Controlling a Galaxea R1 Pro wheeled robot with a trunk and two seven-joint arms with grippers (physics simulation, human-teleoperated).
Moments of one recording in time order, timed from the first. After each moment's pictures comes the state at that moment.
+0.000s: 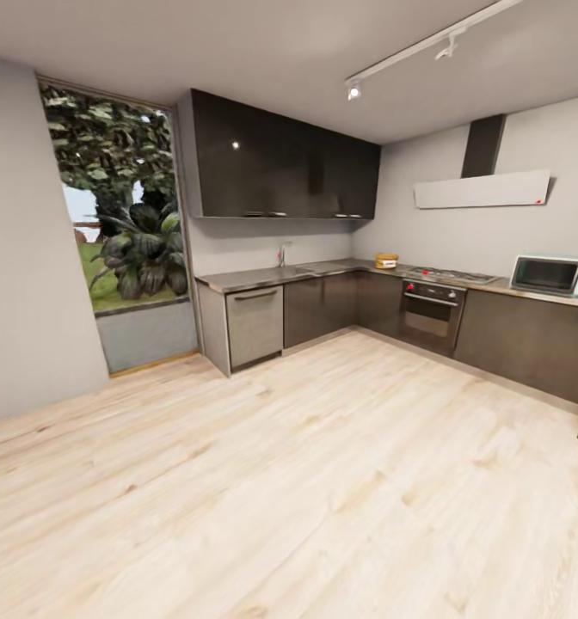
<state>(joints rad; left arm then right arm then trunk) 0.00 0.01 0.02 -0.08 0.21 -0.01 0.01 0.00 -0.01 0.01 0.00 0.01 -0.12 0.01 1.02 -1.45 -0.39</state>
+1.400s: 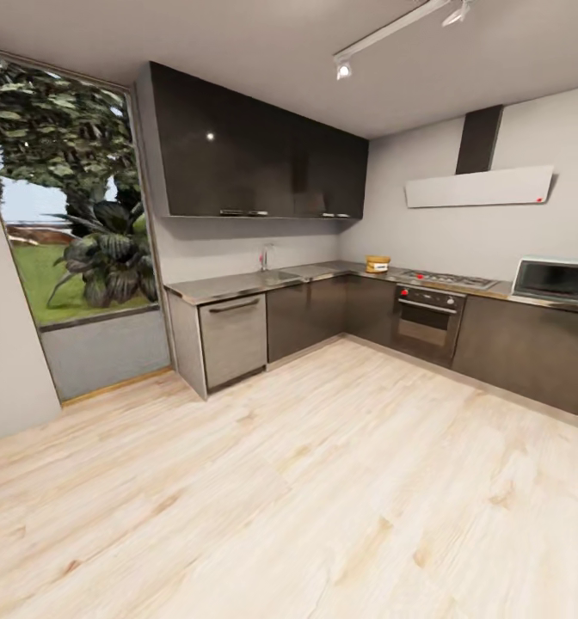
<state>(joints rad) 0.00 0.01 0.02 -0.08 0.20 -0.01 0.01 0.00 0.00 0.00 0.00 0.00 -0.12 0.01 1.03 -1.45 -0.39</state>
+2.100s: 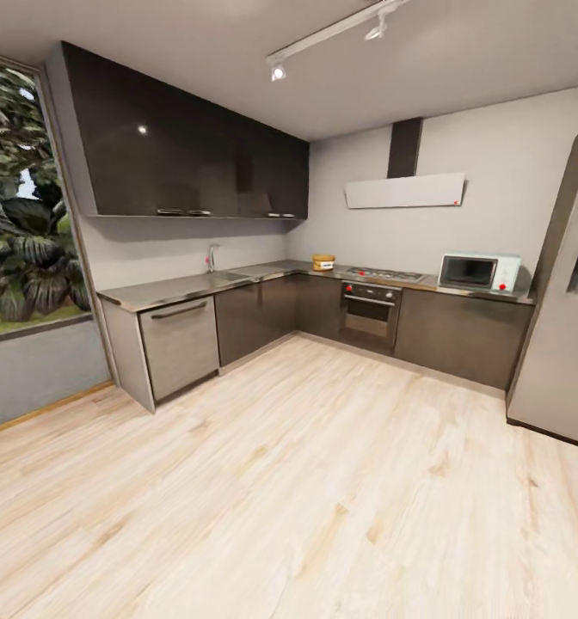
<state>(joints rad) 0.00 0.01 0.03 -0.09 0.21 -0.01 0.01 0.00 -0.01 0.00 0.00 -0.01 -0.11 0.00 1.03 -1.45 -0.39</state>
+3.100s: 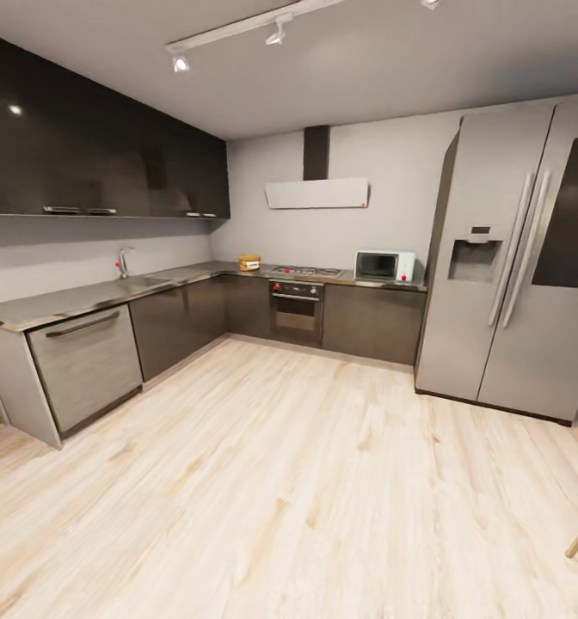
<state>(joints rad) 0.00 0.01 0.03 -0.09 0.22 -0.01 0.01 0.00 -0.01 0.00 0.00 -0.01 -0.11 0.00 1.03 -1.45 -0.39</state>
